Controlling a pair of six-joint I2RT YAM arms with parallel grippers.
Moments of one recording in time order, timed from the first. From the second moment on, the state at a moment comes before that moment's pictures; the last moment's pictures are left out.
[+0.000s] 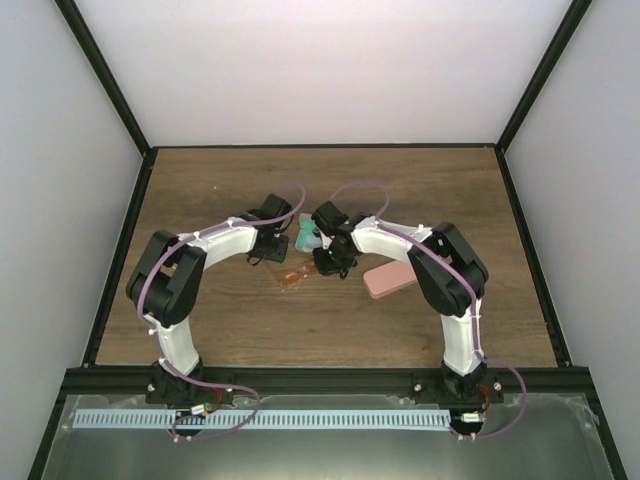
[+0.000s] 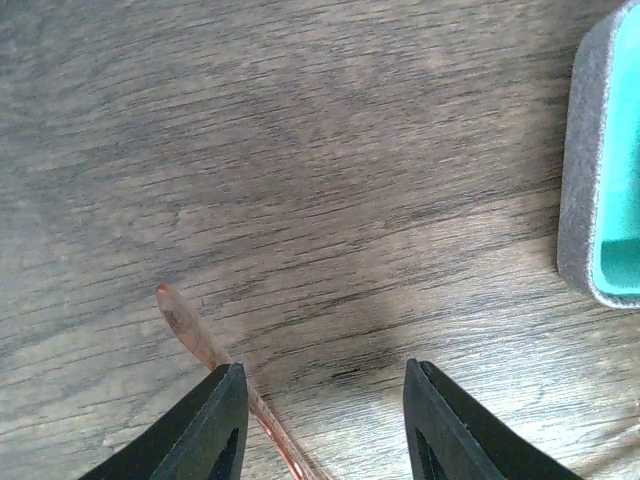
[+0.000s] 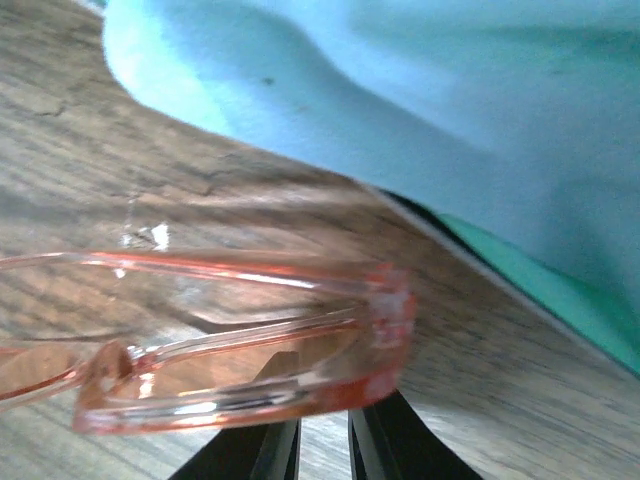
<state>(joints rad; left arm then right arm) -0.51 1.83 1.14 -0.55 -0.16 -0.28 0.72 1.98 1.33 -0.63 -0.19 0.41</state>
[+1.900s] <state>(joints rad) -0.50 1.83 1.13 -0.72 -0.09 -0.86 0.71 2.04 1.42 -0.63 -0.13 0.40</state>
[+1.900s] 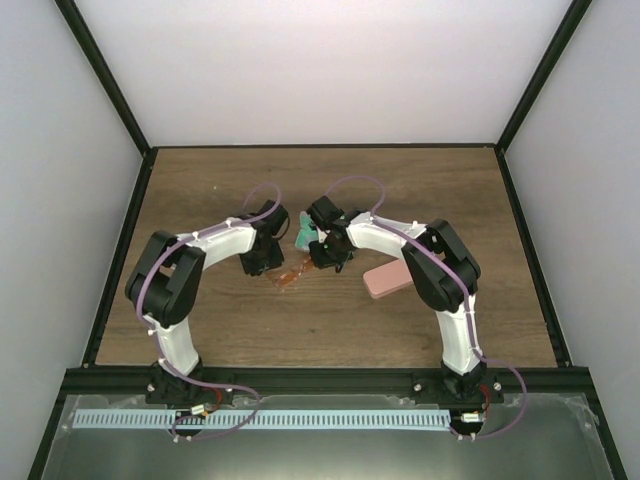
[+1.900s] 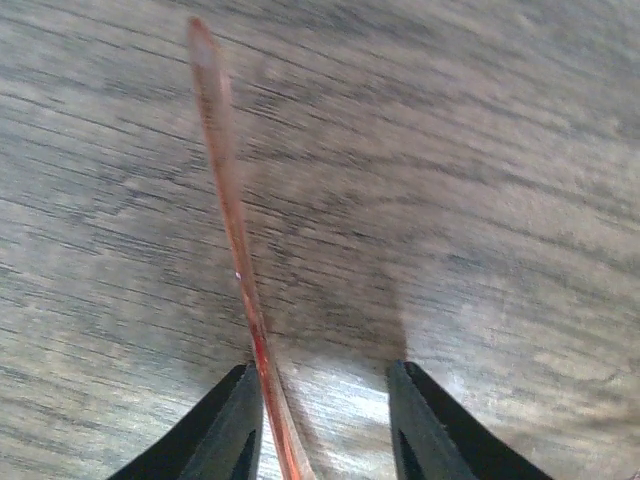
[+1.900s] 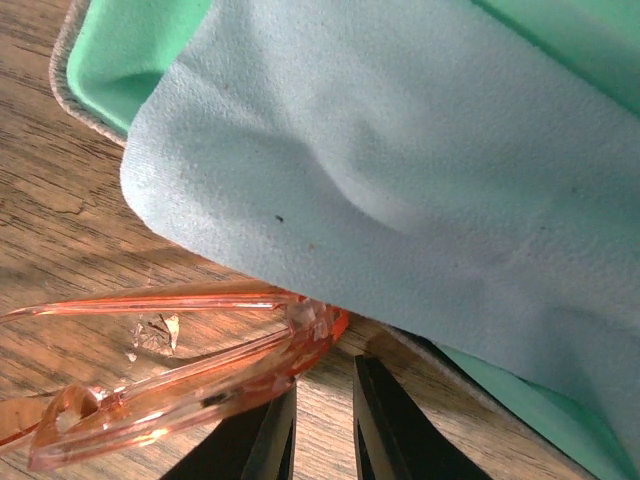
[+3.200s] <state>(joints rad) -0.60 1.85 1.14 -0.73 -0.30 -0.47 0.71 2.13 1.55 -0.66 -0.12 0.35</state>
